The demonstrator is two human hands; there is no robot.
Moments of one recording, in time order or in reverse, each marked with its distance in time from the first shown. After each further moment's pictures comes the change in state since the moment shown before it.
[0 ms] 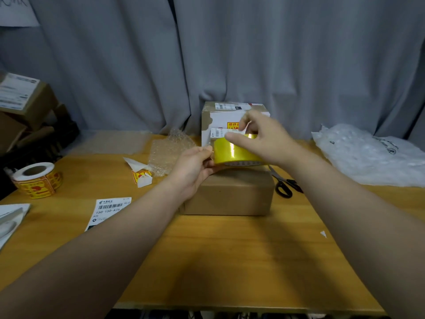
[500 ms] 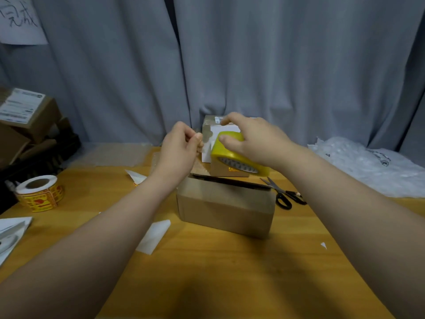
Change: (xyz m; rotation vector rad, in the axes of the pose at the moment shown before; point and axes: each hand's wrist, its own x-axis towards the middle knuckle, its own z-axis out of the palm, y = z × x) left_hand -0.002 0.052 -0.014 0.765 0.254 0.656; right_hand 0.012 -0.051 -0.011 -0.423 -0.065 -0.045
